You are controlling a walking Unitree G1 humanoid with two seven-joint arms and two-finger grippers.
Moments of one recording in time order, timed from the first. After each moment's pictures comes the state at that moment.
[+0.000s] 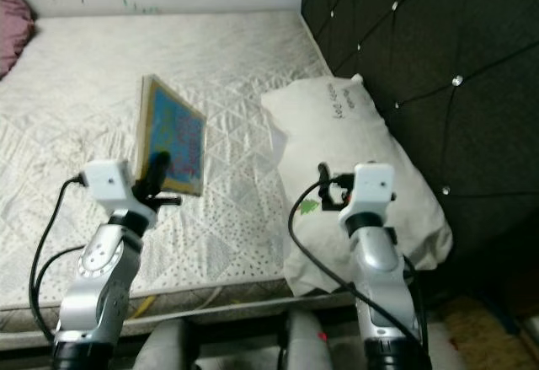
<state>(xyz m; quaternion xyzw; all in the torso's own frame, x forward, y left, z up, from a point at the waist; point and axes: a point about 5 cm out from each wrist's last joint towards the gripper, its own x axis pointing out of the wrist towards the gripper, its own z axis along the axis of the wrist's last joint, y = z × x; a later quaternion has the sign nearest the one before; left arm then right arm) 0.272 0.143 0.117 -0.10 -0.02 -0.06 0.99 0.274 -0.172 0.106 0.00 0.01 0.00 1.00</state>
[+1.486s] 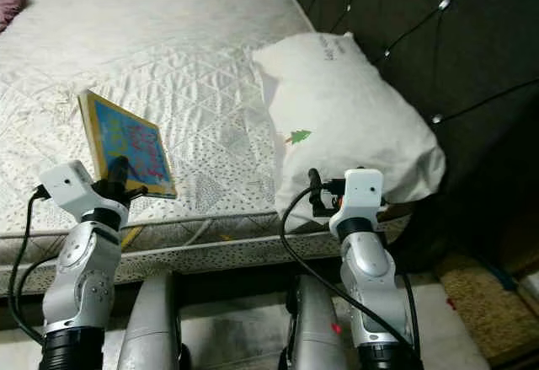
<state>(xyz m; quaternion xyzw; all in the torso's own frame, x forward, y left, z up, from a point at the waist) 0.280 0.180 0.108 -0.21 0.01 0.07 0.98 0.271 -0.165 0.100 0.00 0.02 0.01 1.00</state>
